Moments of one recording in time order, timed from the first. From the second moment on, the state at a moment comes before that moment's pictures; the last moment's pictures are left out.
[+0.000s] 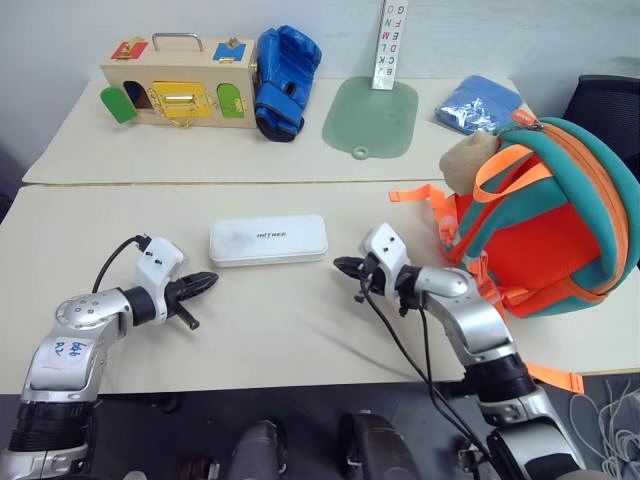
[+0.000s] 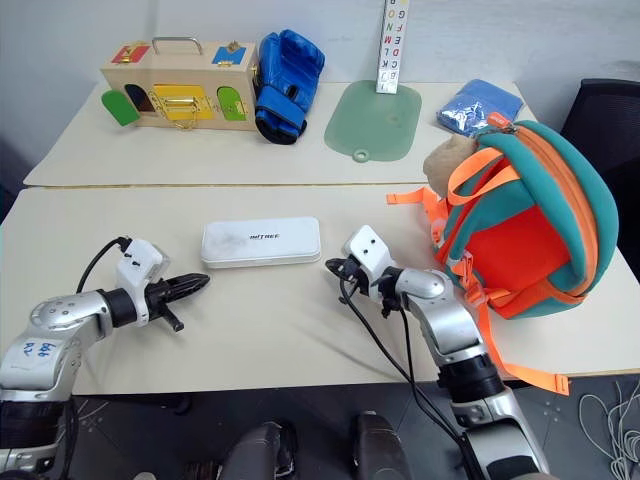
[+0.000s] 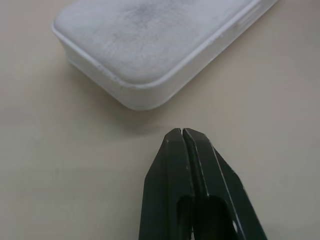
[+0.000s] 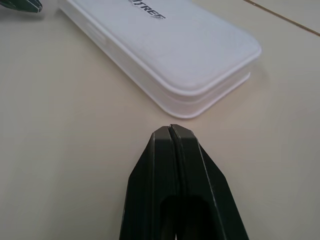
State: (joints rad) left arm -0.17 0.73 0.20 -0.12 -0.30 0.55 -0.72; right arm -0.49 -0.34 0.18 -0.01 0.12 0.46 0.74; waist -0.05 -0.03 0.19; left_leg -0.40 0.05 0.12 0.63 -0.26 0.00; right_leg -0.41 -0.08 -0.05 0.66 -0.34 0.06
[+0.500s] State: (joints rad) left arm -0.45 0.66 0.18 0.23 -0.23 0.46 -0.62; right arm -0.80 -0.19 0.18 0.57 0.02 0.22 0.61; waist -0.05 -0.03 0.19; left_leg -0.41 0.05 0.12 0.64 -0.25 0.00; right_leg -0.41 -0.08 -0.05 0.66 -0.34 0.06
